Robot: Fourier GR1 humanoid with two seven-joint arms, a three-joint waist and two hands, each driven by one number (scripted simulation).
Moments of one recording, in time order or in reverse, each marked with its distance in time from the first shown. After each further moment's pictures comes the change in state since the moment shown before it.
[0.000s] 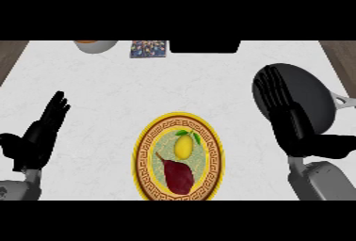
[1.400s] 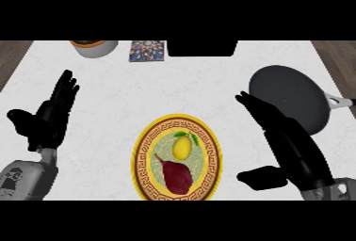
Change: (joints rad) left arm -0.132 -0.078 0.003 -0.053 -0.053 0.099 0.115; right arm -0.151 -0.352 0.364 -0.380 0.802 -0.015 0.896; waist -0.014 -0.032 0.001
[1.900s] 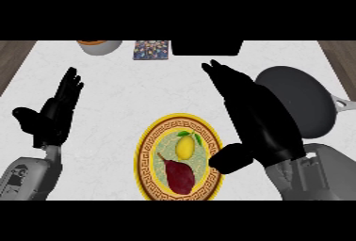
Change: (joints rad) left arm -0.023 -0.028 0.008 0.010 -0.023 -0.018 -0.005; right arm -0.364 0.225 -0.037 0.044 -0.015 0.287 0.348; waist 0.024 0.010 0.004
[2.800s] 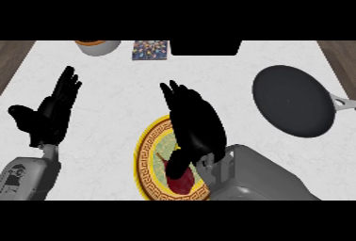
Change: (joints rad) left arm 0.000 -0.023 0.047 -0.011 -0.035 -0.035 0.028; right arm 0.014 0.361 0.049 0.248 0.147 0.063 0.038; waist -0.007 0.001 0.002
